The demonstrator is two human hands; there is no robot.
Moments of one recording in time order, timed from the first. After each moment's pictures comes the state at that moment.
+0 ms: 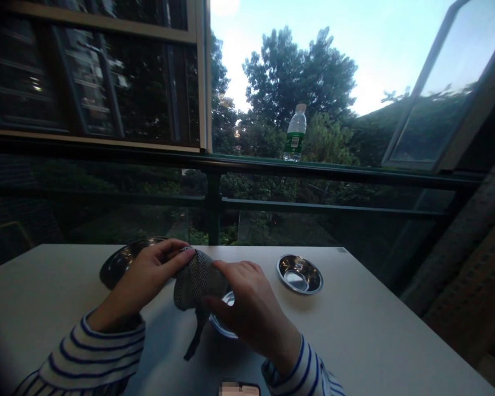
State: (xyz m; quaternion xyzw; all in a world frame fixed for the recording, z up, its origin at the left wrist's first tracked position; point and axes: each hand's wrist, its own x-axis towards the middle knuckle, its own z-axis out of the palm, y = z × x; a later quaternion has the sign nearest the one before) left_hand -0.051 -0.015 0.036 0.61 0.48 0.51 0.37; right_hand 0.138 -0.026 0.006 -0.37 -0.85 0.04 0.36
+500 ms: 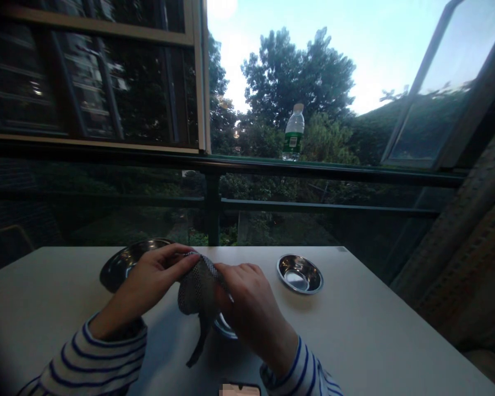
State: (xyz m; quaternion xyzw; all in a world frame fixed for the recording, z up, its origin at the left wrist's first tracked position) left_hand -0.046 -0.015 0.032 0.65 0.47 0.48 0.36; right_hand 0.132 -0.031 0.008 -0.41 -0.84 0.02 0.35
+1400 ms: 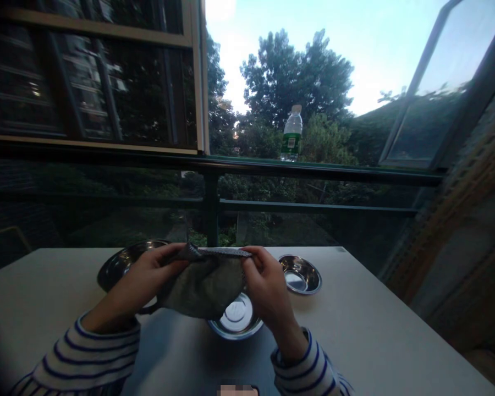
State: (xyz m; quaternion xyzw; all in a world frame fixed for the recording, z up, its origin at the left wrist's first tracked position) left_hand -0.060 -0.010 0.030 0.65 0.46 0.45 0.40; right_hand 0.146 -0.014 0.009 -0.45 -0.61 0.31 0.58
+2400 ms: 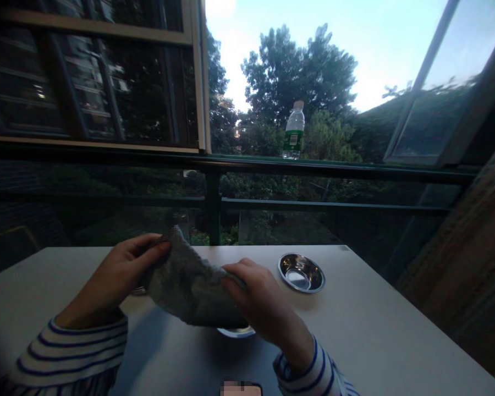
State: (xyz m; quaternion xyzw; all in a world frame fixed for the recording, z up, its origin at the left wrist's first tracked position) left_hand -0.077 -0.020 0.047 0.60 0.50 0.52 0.36; right_hand 0.148 -0.021 0.010 -0.38 -0.81 0.18 0.39
